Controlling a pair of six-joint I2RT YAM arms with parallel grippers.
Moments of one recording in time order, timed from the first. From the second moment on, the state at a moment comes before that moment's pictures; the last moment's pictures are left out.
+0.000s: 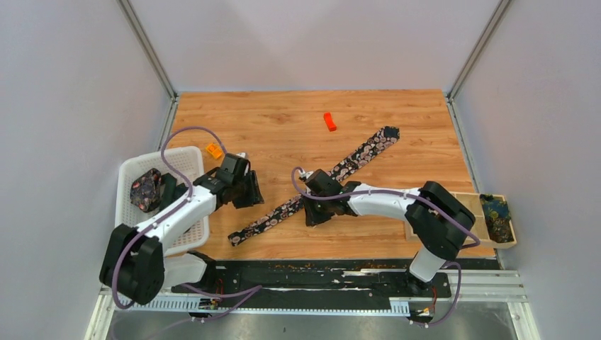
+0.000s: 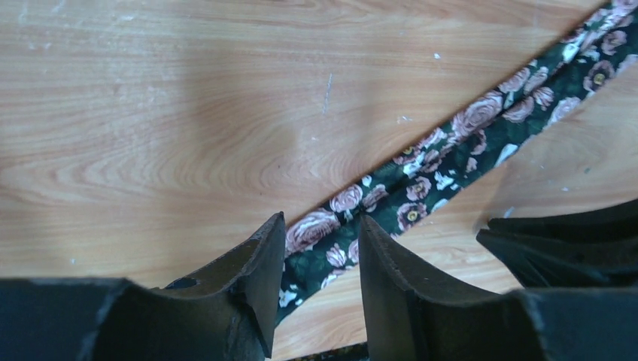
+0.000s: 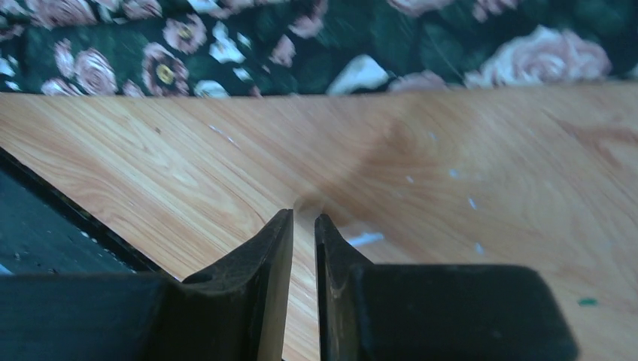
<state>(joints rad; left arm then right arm) -0.42 1.18 0.71 -0.53 0.05 -0.64 0.90 1.65 0.89 -0.27 -0.14 0.47</state>
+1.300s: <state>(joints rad) -0.42 1.51 0.74 -0.26 0.16 -0.57 0.93 1.89 1.20 -0.32 -0.14 0.45</state>
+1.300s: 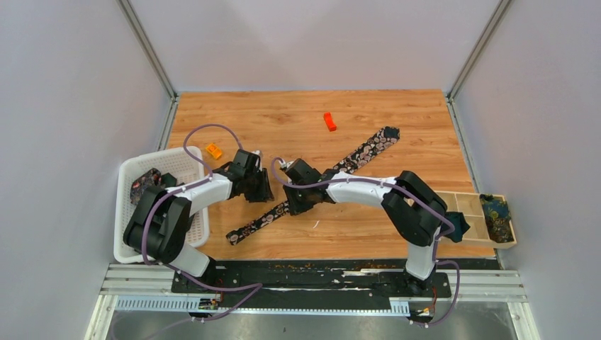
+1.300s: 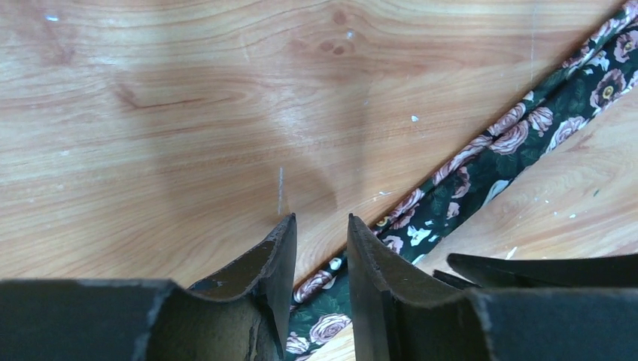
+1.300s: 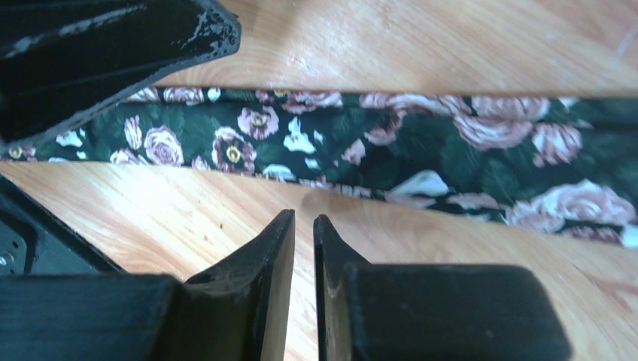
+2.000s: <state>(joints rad) -0.42 1.23 0.71 -0.36 0.17 -0.54 0.60 1.81 1.35 -0.51 0.03 0.42</state>
